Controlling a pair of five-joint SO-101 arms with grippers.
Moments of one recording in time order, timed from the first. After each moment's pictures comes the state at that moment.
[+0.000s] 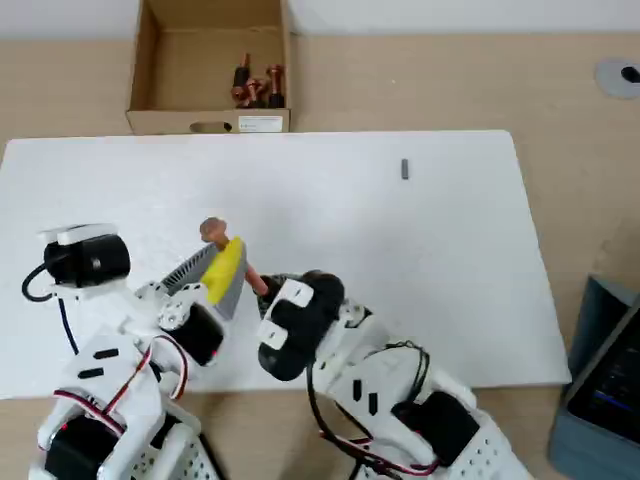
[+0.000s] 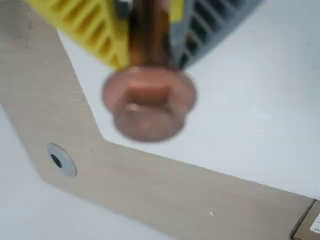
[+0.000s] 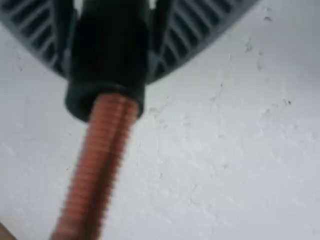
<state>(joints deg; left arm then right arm) 25.1 -104.5 66.5 54.8 27.6 -50.2 -102.5 81.1 50.4 4.3</state>
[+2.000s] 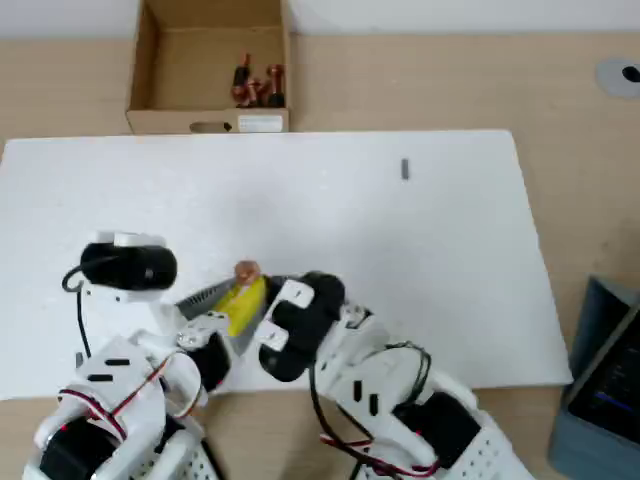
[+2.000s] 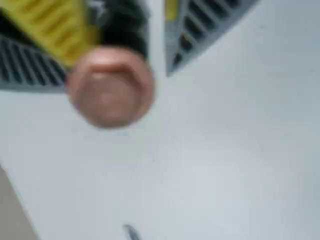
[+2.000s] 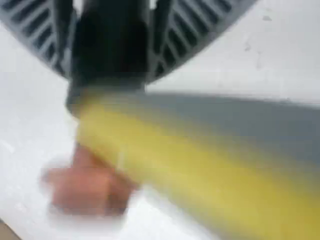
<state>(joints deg) 31.8 -104.3 65.3 70.1 21.1 -50.9 -102.5 81.1 50.2 4.3</state>
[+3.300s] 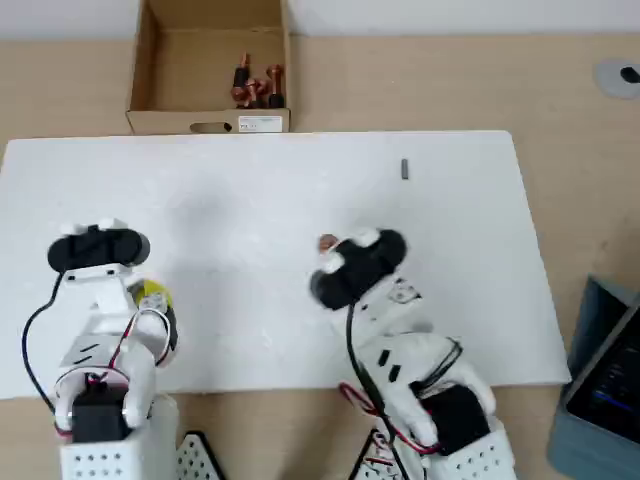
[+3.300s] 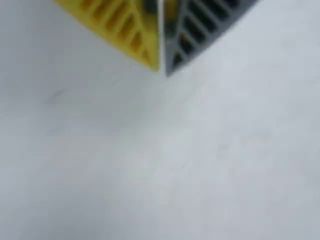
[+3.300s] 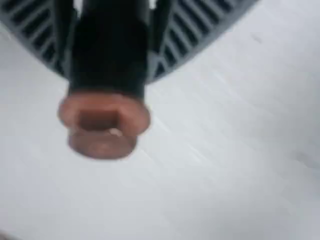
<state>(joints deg) -7.9 -104.4 83.9 70.1 -5.5 -28.2 -102.6 80.5 57.6 -0.3</state>
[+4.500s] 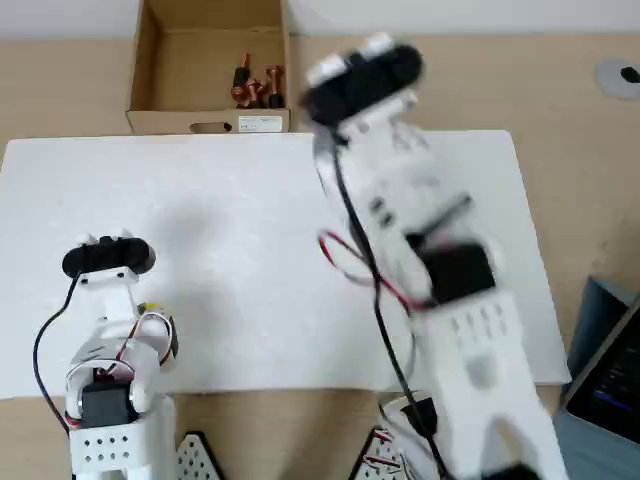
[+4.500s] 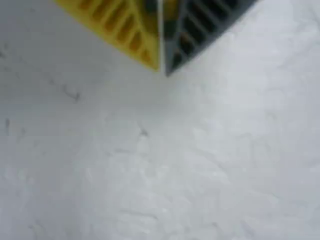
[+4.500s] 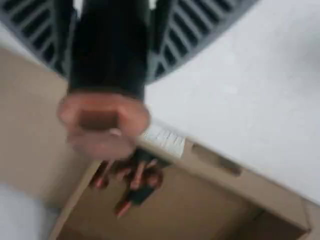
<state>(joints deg) -10.3 -104.3 92.0 70.0 -6.8 -23.6 -36.9 20.1 48.1 0.2</state>
